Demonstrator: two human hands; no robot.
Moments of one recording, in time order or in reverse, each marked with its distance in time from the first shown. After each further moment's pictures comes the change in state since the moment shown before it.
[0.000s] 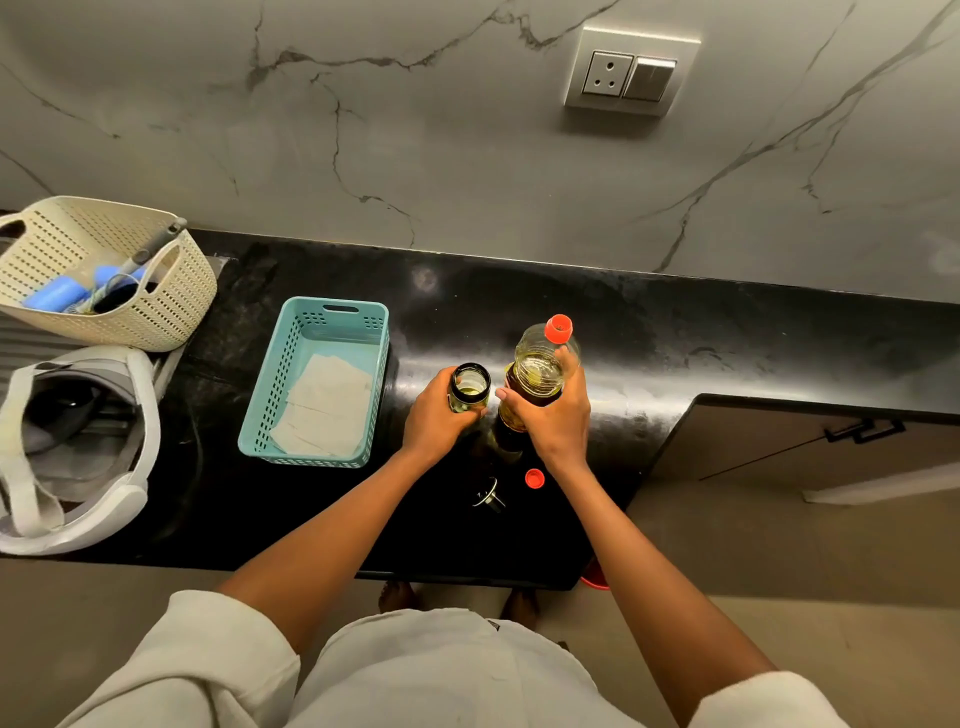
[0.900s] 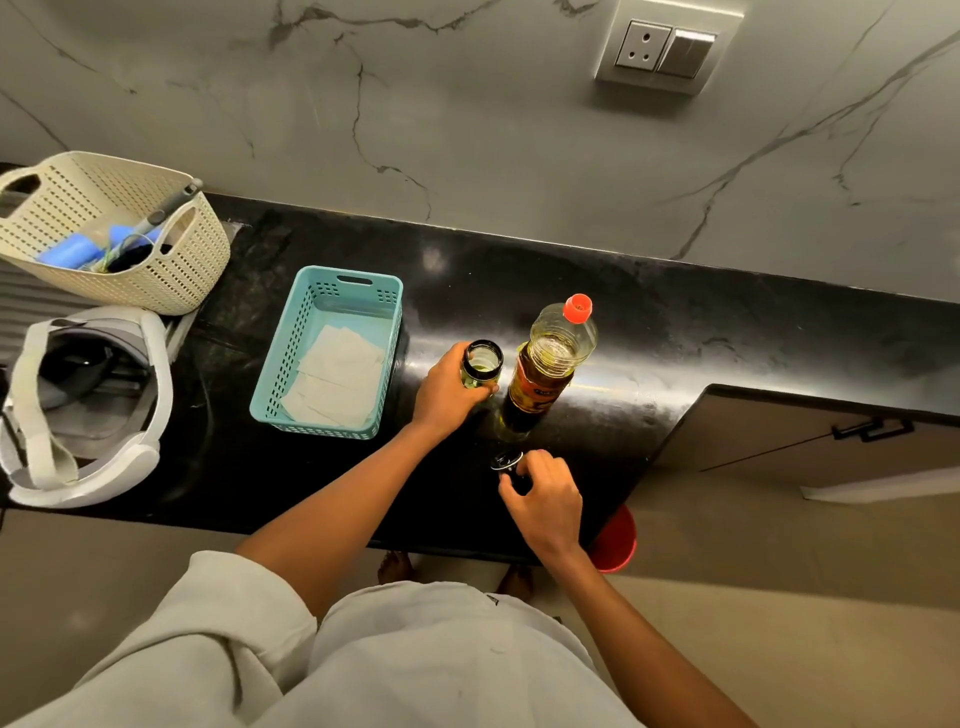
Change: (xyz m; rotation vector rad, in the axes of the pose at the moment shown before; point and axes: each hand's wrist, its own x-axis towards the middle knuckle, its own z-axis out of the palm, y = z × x) left_hand -0.003 0.011 -0.003 0.022 0.028 0.023; right_hand -0.116 0.064 0.004 -0.445 -0.158 -0.266
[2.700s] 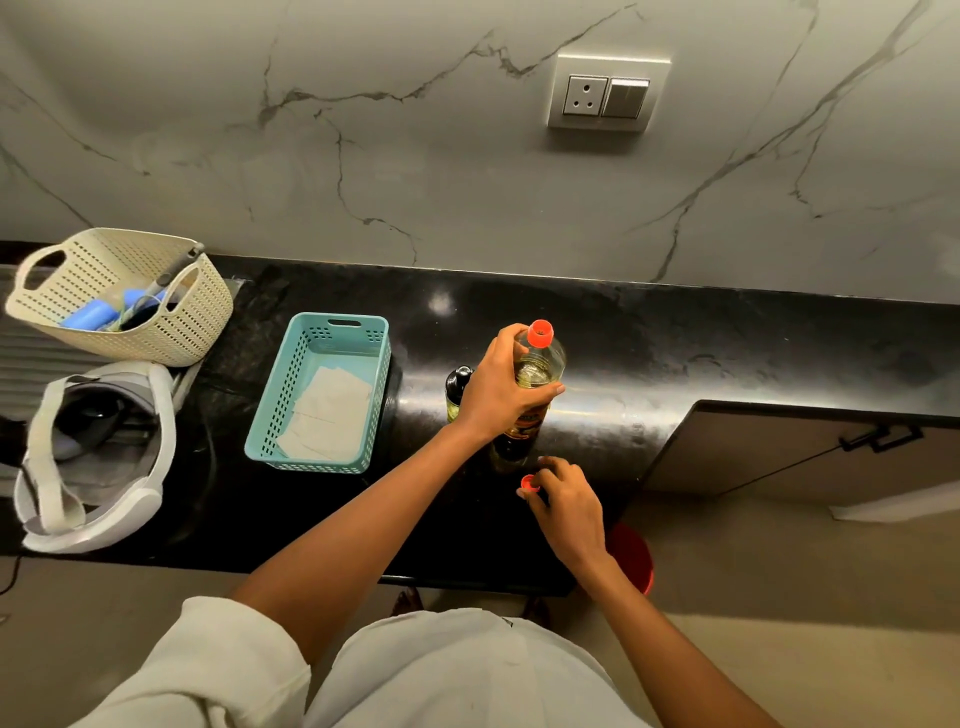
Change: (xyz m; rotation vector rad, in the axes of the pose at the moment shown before) left_hand 0.001 0.109 0.025 -0.082 -0.073 0.263; right_hand 0.022 0.050 -0.026 -0.070 -0.064 -0.085
